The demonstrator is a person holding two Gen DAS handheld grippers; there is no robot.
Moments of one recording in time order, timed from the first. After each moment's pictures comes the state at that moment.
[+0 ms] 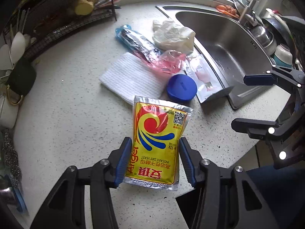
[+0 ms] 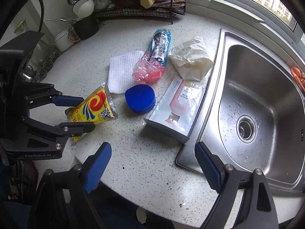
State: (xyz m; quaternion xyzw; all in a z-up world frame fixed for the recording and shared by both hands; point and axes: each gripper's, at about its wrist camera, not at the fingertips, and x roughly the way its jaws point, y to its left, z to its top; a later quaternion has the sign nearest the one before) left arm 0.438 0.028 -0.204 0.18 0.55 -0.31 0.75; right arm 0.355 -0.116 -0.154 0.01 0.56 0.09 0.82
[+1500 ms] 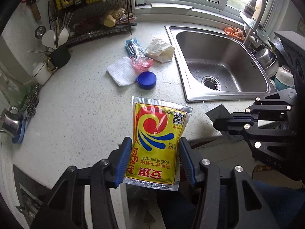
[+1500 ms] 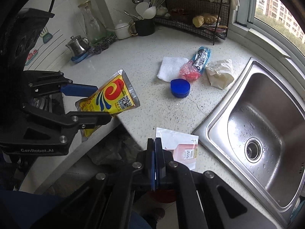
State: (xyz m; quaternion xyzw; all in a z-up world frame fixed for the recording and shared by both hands) left arm 0.285 0.003 -0.127 0.12 0.52 -0.20 0.82; right arm 0.243 -0.123 -0.108 -0.05 0.50 0.25 0.83
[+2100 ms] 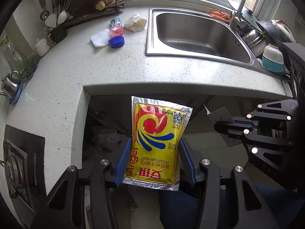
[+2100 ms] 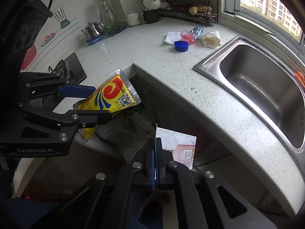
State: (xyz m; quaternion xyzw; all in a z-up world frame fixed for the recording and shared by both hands) left arm 0.153 -0.046 -0.159 0.11 0.55 -0.19 0.81; right arm 0.114 -0.166 -0.145 -0.03 0.51 0.24 0.83
